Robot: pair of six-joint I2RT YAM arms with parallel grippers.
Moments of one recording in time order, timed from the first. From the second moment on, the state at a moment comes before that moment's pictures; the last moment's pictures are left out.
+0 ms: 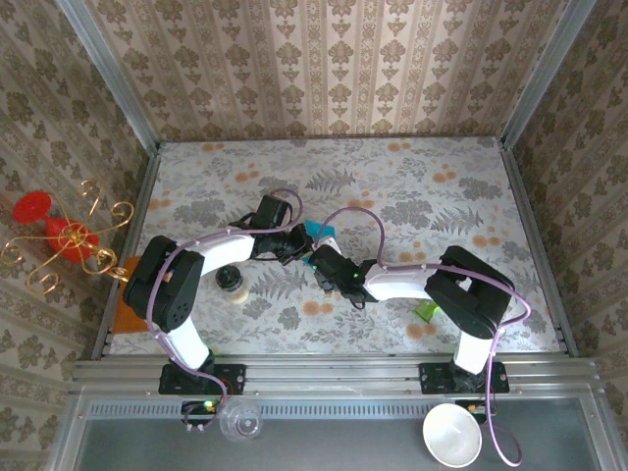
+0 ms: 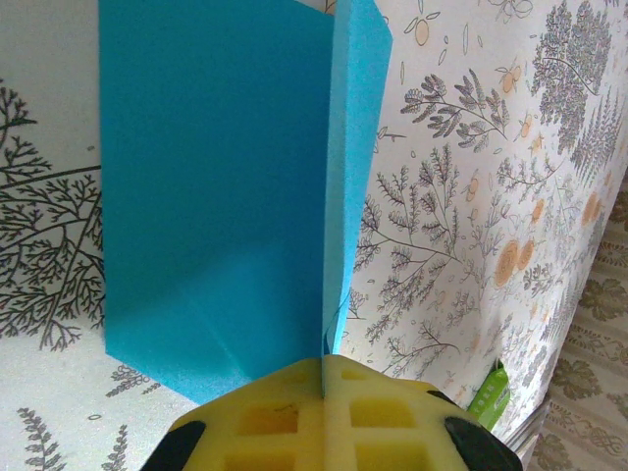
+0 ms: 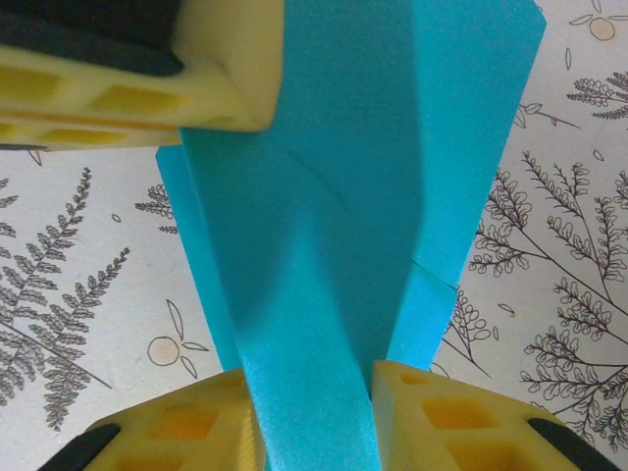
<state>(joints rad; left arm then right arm) -0.56 1.71 0.94 -0.16 0.49 -0.93 0.91 1.79 0.90 -0.06 0.37 0.36</state>
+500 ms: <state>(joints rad) -0.56 1.71 0.94 -0.16 0.49 -0.93 0.91 1.80 0.90 -0.06 0.38 0.35</state>
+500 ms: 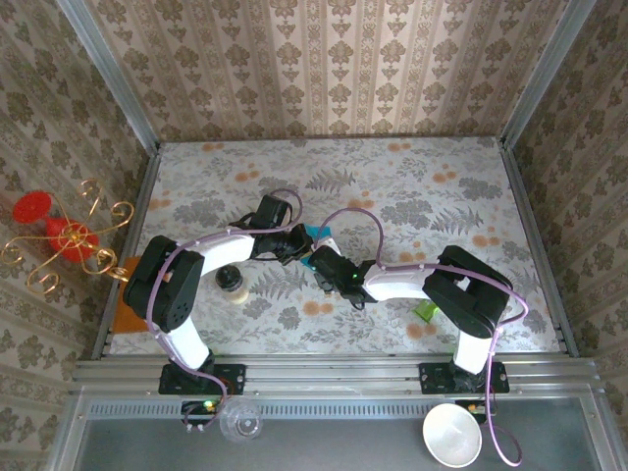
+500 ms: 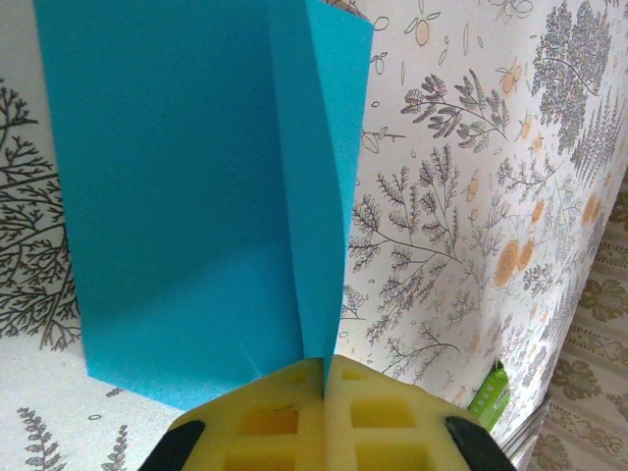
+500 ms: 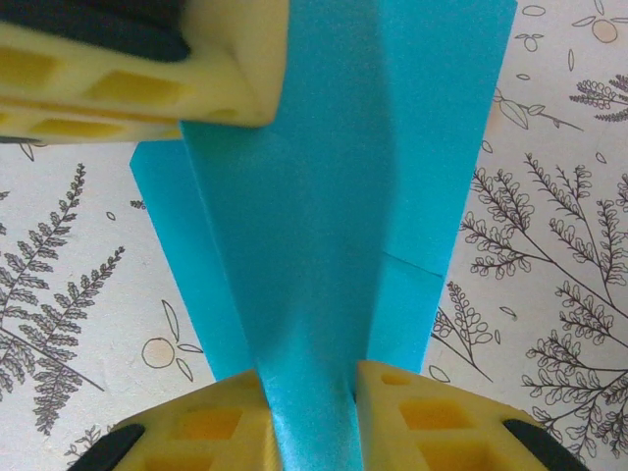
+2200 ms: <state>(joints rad) -0.53 1.63 0.74 -0.02 0.50 -0.91 0.66 1.83 0.82 0.16 -0.39 0.57</state>
